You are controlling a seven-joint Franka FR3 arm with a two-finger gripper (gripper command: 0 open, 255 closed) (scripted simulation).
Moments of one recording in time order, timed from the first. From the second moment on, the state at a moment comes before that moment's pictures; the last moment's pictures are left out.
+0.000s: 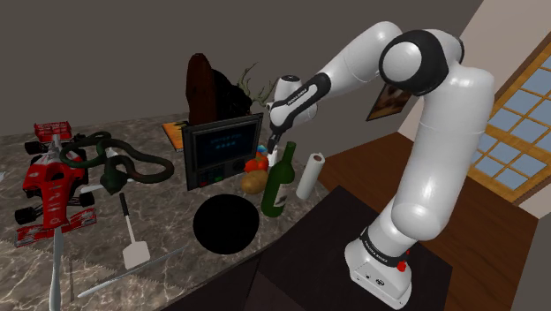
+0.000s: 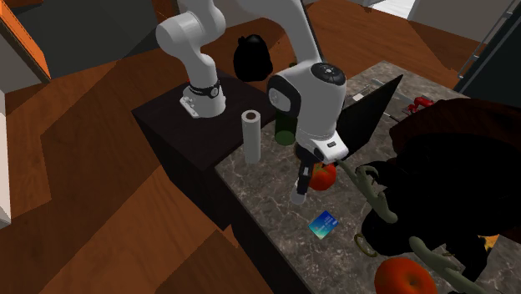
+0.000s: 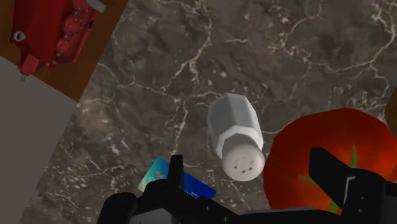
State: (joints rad) arm -0.01 0.32 -0.15 -2.22 -0.05 2.61 -0.52
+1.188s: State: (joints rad) arm -0.01 0.38 -0.14 -2.22 -0.05 2.66 -0.53
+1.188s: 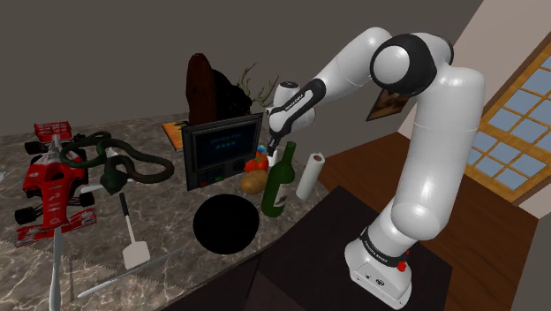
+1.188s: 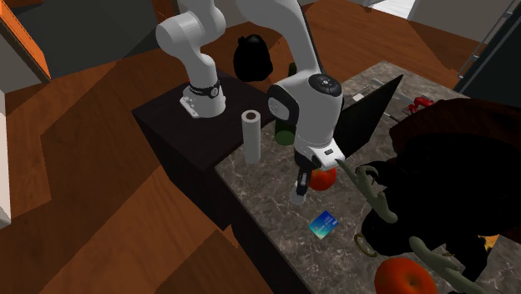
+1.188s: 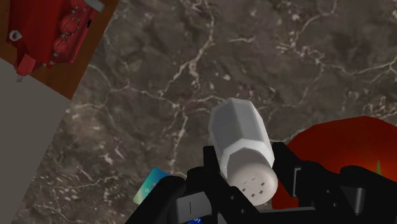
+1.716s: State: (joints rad) arm -0.01 0.33 -0.15 -2.22 -0.05 2.62 -0.53
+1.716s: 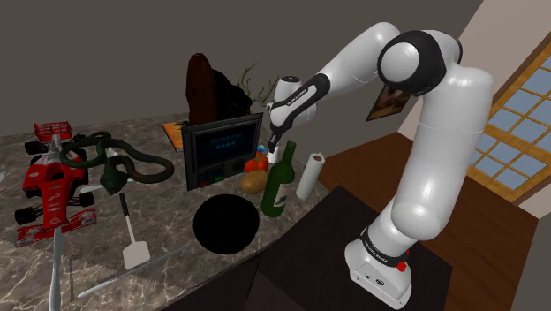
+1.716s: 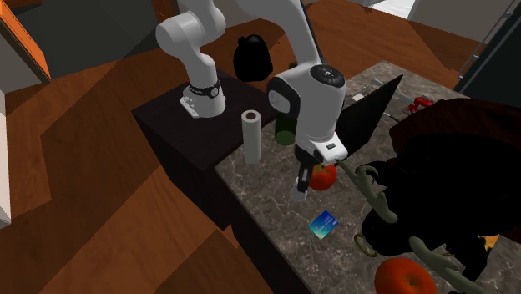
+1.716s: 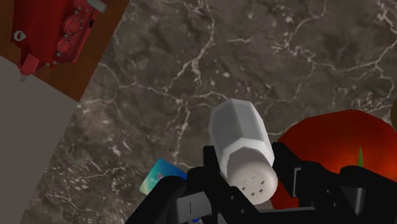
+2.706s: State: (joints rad) arm 0.00 0.18 -0.16 -2.20 -0.07 2.44 -0.52
